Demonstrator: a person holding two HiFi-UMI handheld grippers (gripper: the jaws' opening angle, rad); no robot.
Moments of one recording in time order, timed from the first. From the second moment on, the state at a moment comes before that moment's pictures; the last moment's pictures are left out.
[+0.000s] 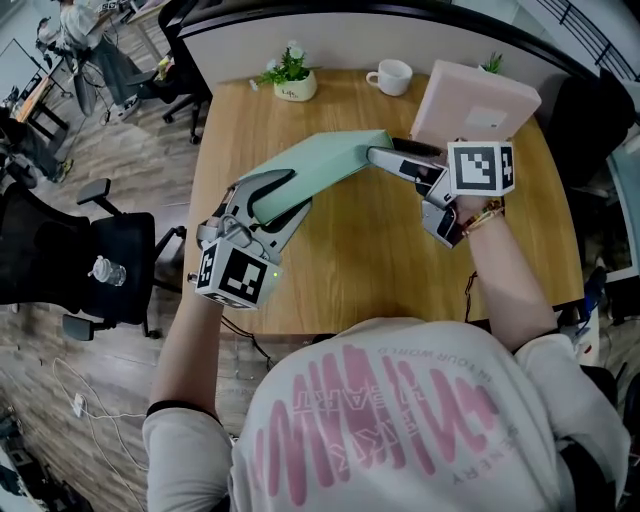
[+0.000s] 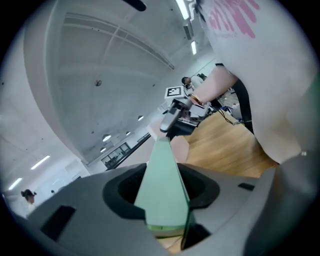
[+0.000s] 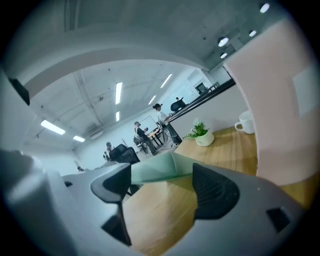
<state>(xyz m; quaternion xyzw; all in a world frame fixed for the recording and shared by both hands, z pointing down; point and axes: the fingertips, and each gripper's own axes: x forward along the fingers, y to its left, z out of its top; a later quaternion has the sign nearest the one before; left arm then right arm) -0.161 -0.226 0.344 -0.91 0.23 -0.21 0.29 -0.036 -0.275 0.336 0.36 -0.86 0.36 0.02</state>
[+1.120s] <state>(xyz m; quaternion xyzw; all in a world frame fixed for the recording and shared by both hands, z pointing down) -0.188 -0.243 0.288 -0.99 0.13 -0.02 0.01 -0.059 -0.256 0.369 0.29 -0.91 0.25 0.17</state>
